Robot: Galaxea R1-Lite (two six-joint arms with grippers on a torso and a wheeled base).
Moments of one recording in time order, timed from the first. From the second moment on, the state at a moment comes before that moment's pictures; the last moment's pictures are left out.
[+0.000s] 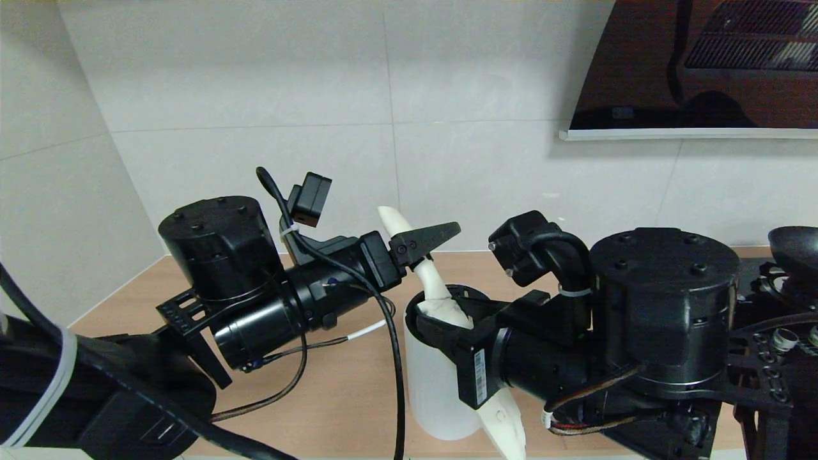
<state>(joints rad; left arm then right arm) -0.59 1.76 -0.71 -1.10 -0.31 -0.75 1.02 1.68 -0.87 -0.62 -0.24 0.20</state>
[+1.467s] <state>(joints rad) -0.62 1.75 -0.72 -1.09 -0.30 -0.75 1.02 1.67 -0.86 -0.63 -0.24 0.21</state>
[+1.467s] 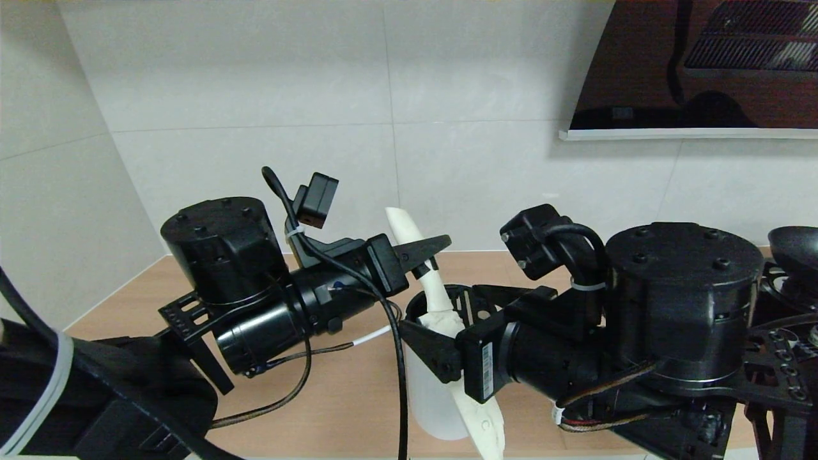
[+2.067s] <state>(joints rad) -0.62 1.69 -0.95 -0.78 0.03 -0.61 0.88 1.57 -0.86 -0.60 -0.19 0.21</state>
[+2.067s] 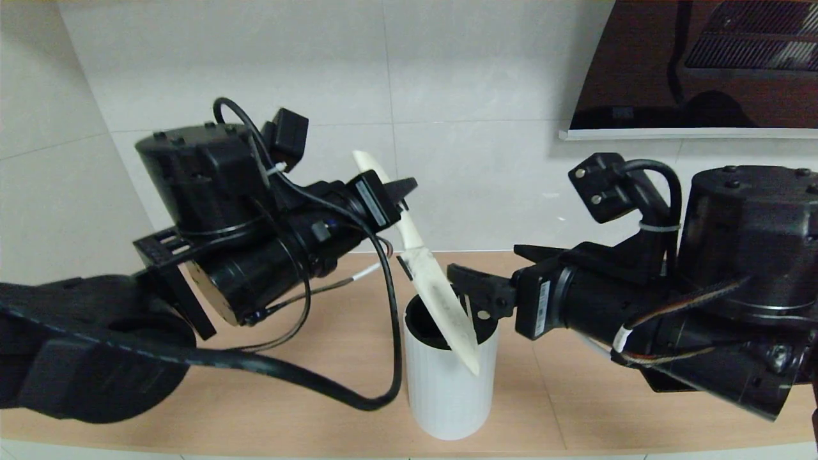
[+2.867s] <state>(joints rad) -0.84 1.73 -0.99 -0.97 0.64 -0.02 0.67 1.53 -0.87 -0.56 -0.14 0.21</state>
